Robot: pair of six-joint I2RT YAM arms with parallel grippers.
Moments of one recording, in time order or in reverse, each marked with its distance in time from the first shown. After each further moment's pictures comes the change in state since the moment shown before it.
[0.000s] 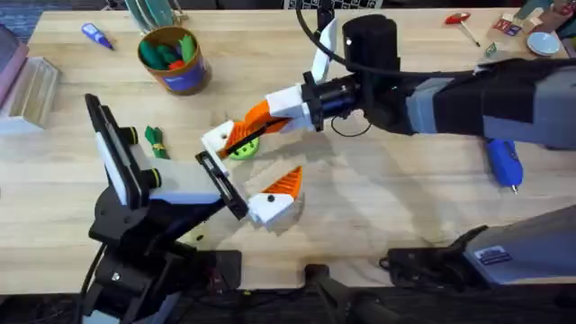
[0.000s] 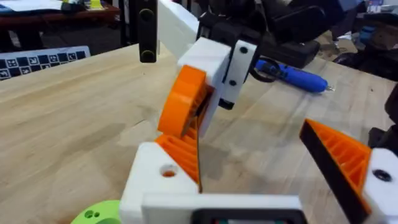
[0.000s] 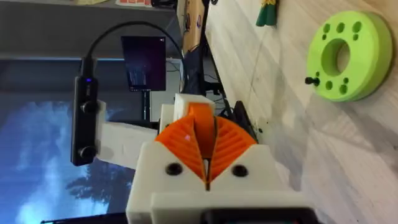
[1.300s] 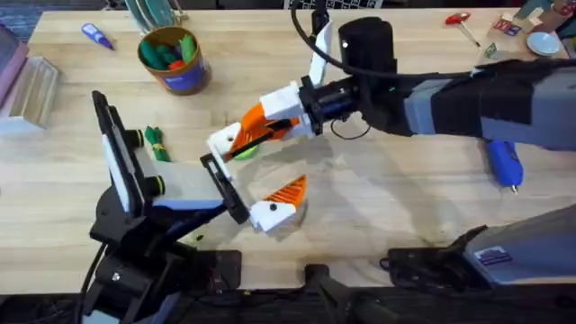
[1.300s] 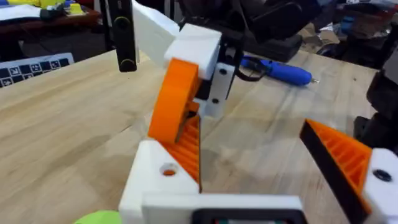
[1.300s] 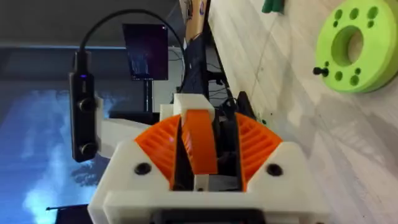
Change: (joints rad) left arm -0.012 0.000 0.000 0.001 0.054 0.038; right arm 0.011 0.000 0.002 -0.019 -0.046 -0.013
